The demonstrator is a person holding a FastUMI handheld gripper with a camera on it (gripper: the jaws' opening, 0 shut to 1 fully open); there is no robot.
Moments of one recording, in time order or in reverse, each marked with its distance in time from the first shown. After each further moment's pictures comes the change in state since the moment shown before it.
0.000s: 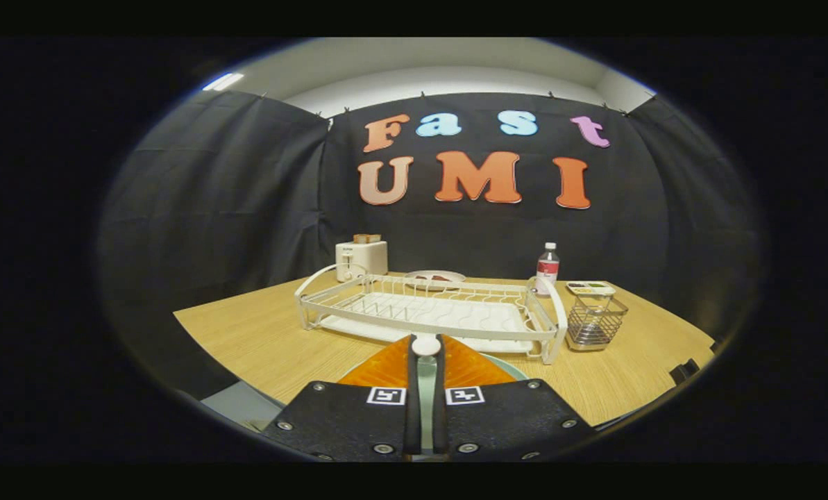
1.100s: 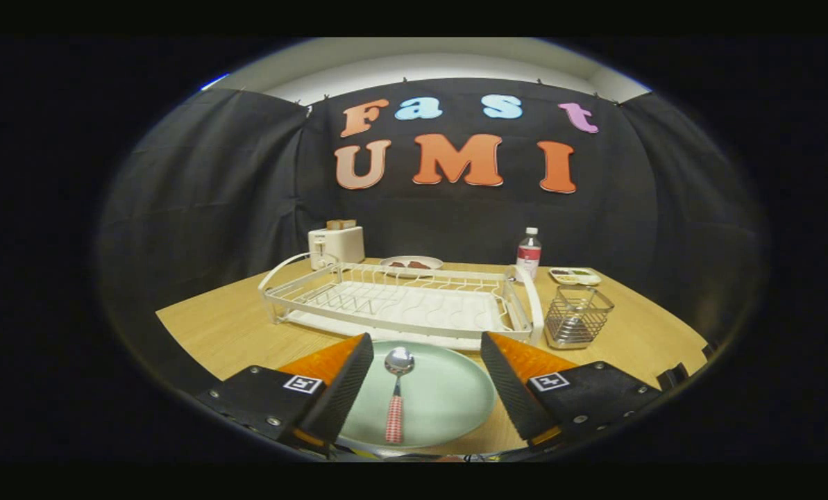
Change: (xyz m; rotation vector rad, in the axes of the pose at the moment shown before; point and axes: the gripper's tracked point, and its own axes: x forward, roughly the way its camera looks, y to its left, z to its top) arm 0.017 -0.053 0.008 0.006 0.080 -0.101
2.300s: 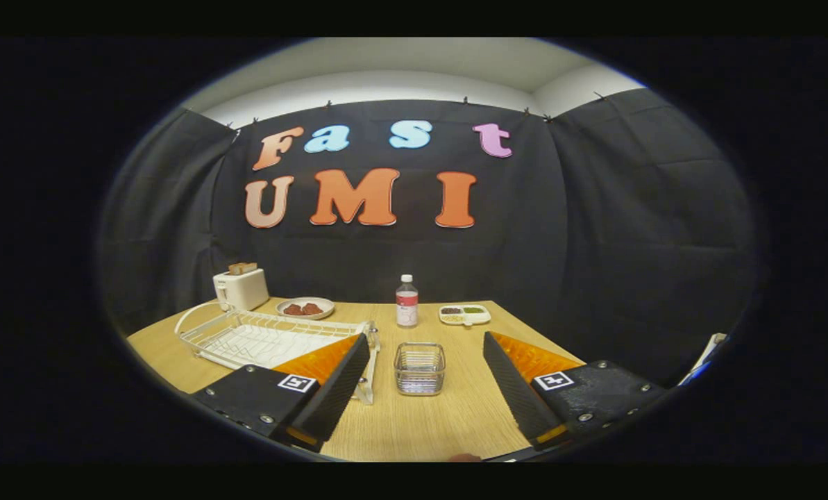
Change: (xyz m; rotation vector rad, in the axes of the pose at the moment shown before) arm -0.031 -0.183 0.088 0.043 -0.113 -0.285
